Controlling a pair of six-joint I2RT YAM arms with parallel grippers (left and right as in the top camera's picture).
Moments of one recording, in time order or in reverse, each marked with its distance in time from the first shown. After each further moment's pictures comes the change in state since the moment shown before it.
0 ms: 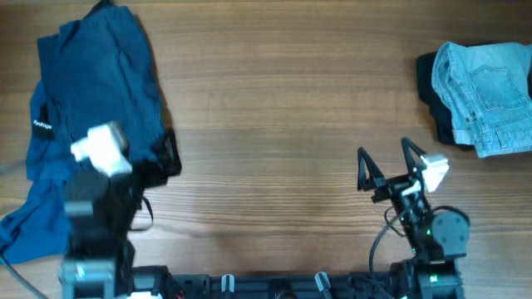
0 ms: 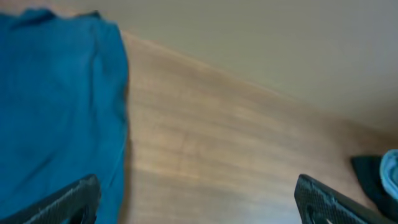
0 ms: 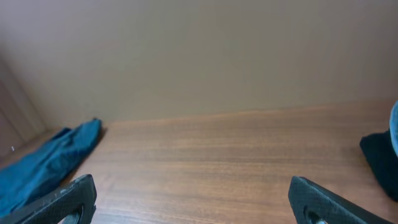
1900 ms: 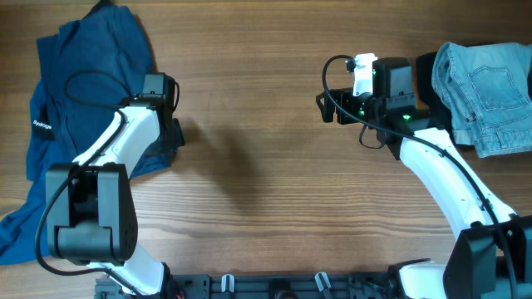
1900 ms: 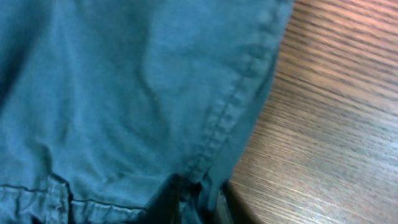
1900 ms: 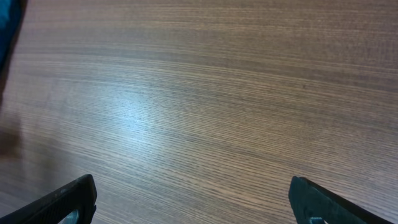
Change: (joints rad) left arm -0.083 1.154 0.367 -0.258 -0.403 0.005; right arm 0.140 1.229 0.861 -0.449 0.031 -0.121
